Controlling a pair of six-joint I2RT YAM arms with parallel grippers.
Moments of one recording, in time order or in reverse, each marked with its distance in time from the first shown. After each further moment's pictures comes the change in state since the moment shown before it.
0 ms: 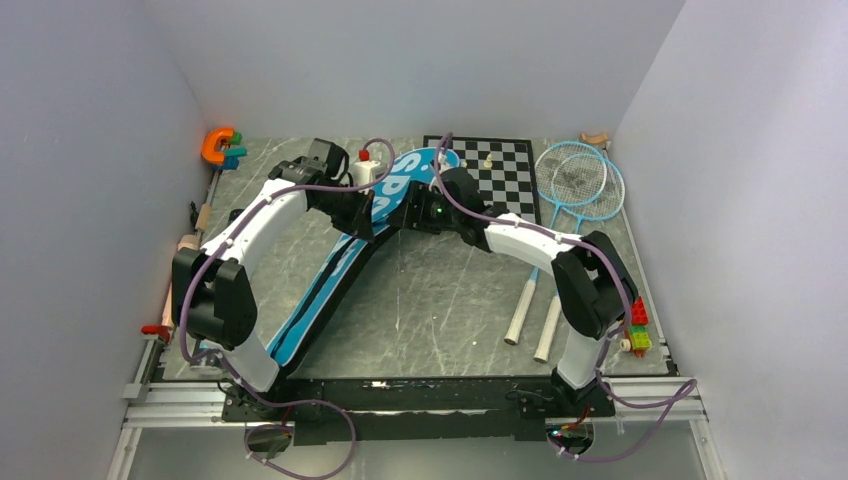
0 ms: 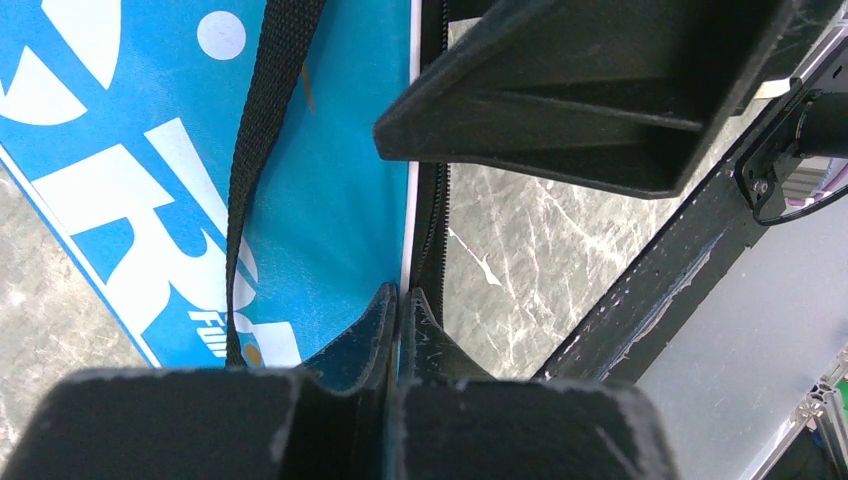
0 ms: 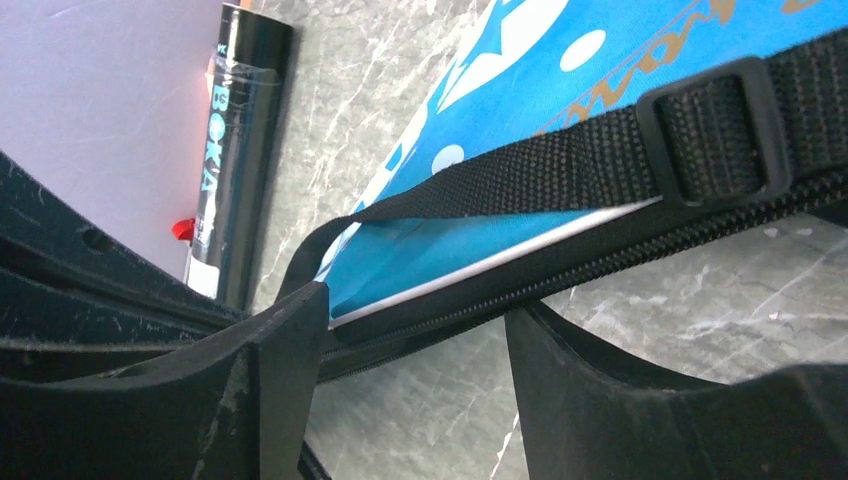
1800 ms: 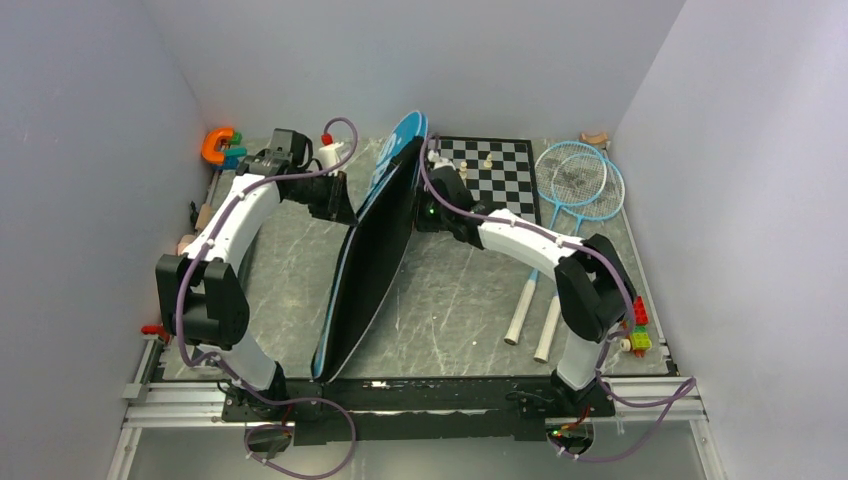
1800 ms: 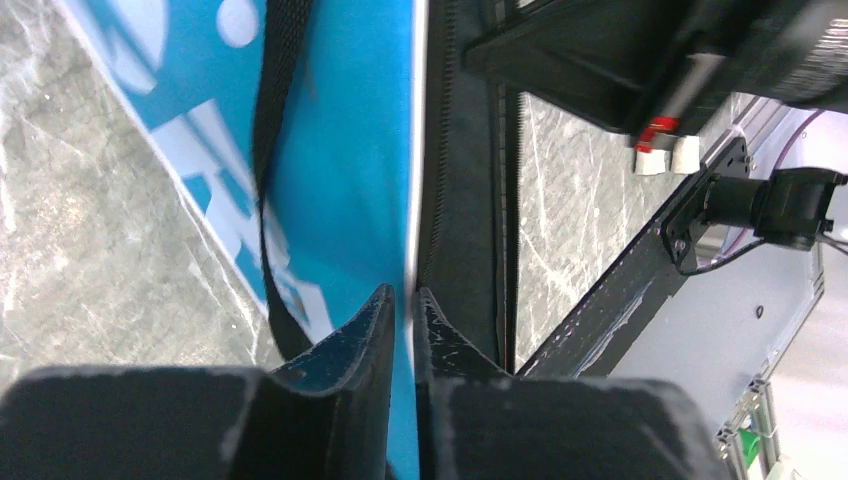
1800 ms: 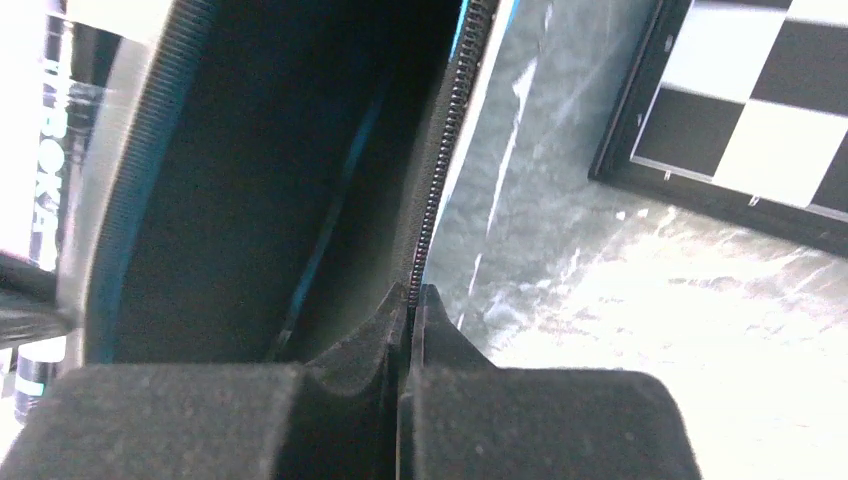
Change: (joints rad) left arm 0.169 -0.025 0.022 0.011 0.139 -0.068; right arm 0.055 -0.010 0.037 -0.173 0.274 -0.119
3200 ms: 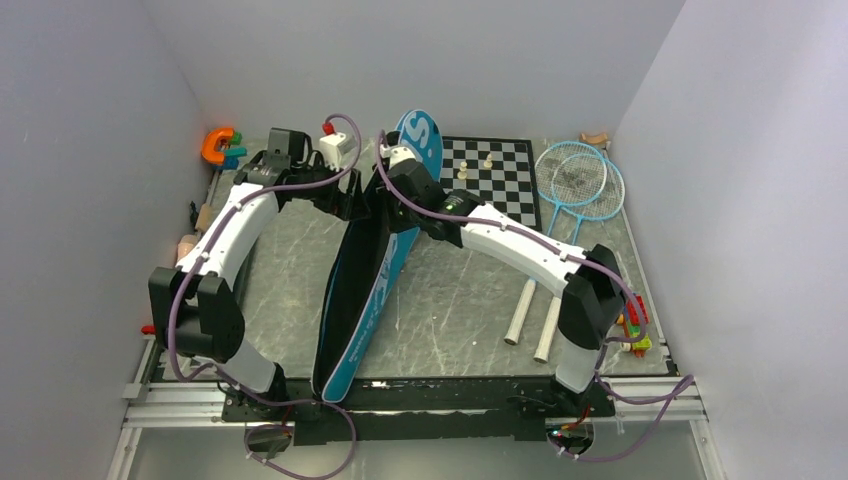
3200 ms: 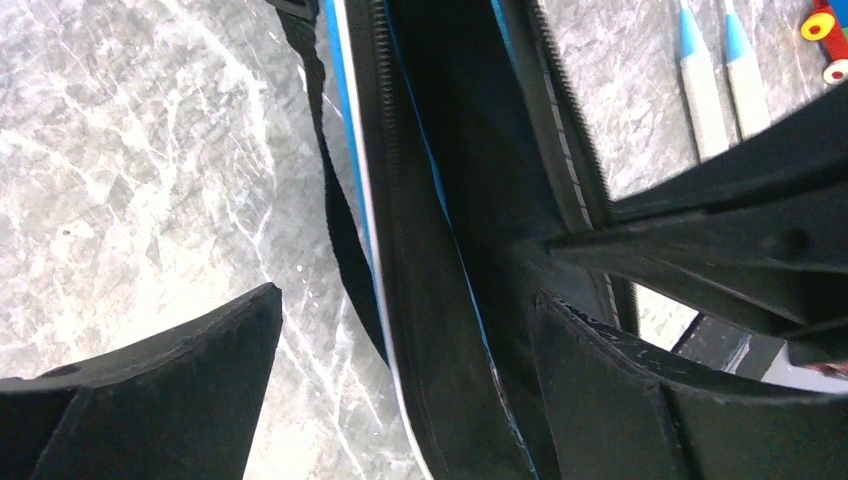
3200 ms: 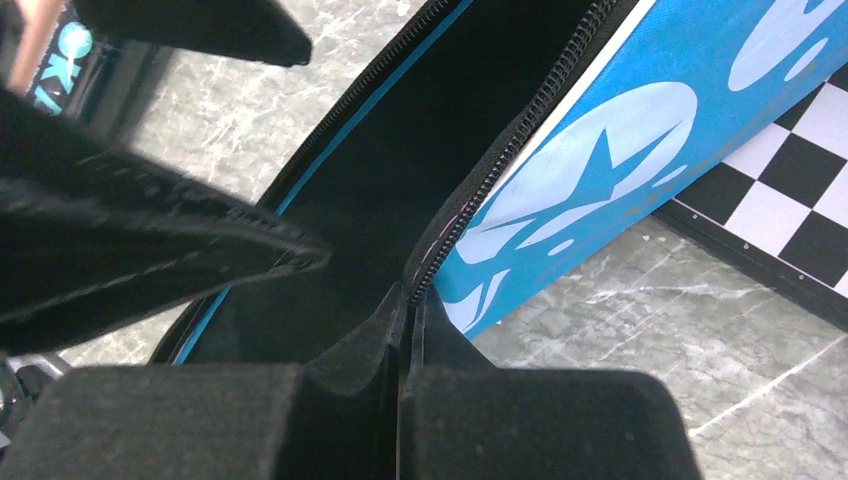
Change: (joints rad) left arm -0.023 -0.082 -0.073 0.209 -0.061 0.072; right arm 0.193 0.002 0.354 -0.362 0.172 -0.242
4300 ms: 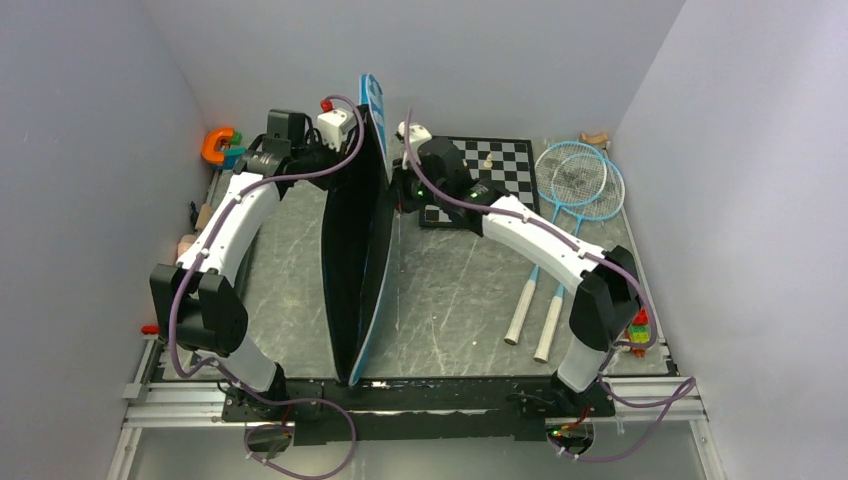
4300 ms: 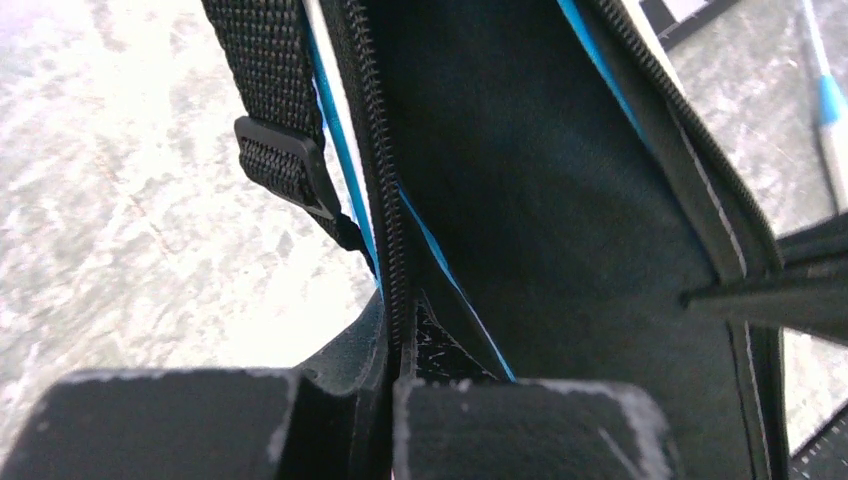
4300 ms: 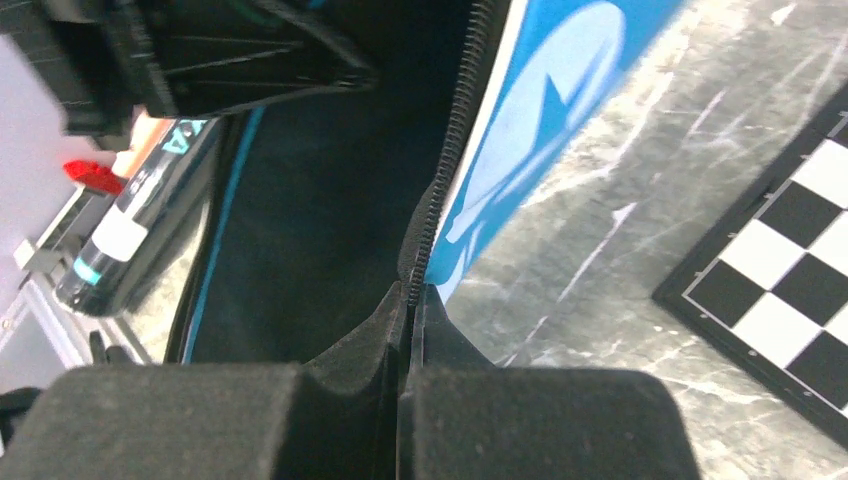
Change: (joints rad) left arm -0.010 0.041 0.111 0.074 -0.167 0.061; right arm -0.105 -0.071 -0.062 0.187 -0.257 -0.060
